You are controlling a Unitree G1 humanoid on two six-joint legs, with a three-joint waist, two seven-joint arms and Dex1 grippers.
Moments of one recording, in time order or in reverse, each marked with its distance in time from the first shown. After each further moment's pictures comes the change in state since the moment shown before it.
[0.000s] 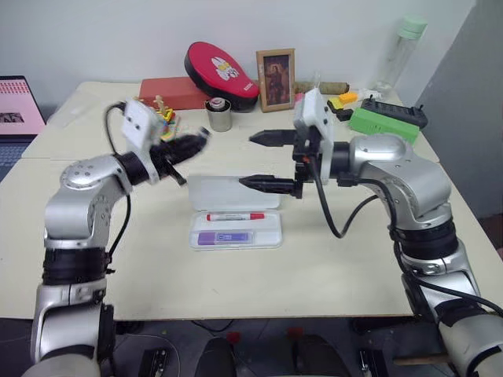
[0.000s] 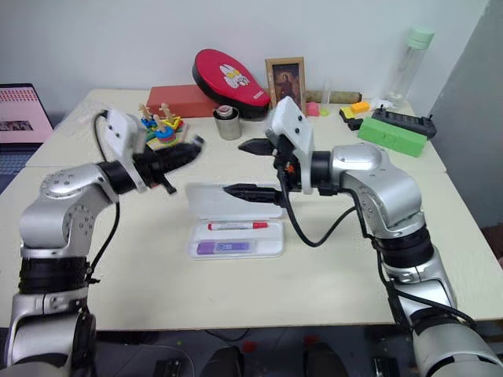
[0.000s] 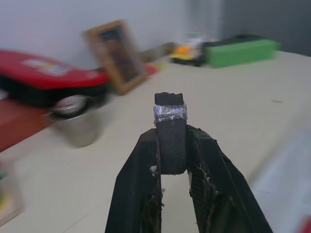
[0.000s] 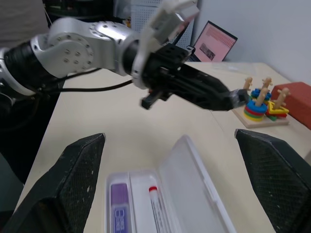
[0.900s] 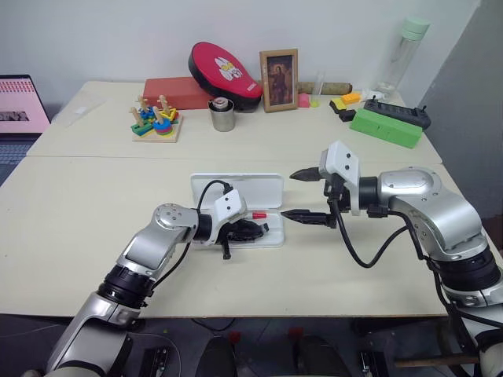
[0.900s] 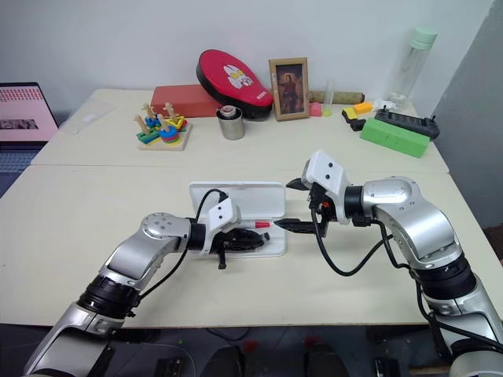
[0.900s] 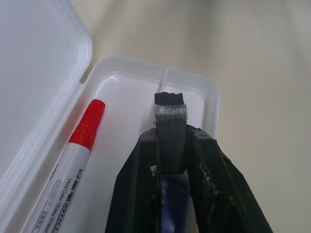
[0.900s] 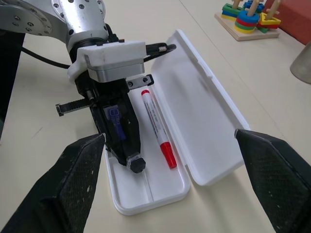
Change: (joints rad) left arm 0.062 -0.089 -0.431 0.121 0.214 -0.127 -0.166; right arm 0.214 -0.212 0.036 -0.106 -0.051 -0.005 -0.007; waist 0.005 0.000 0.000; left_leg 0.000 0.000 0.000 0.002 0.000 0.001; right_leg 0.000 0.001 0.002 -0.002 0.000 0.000
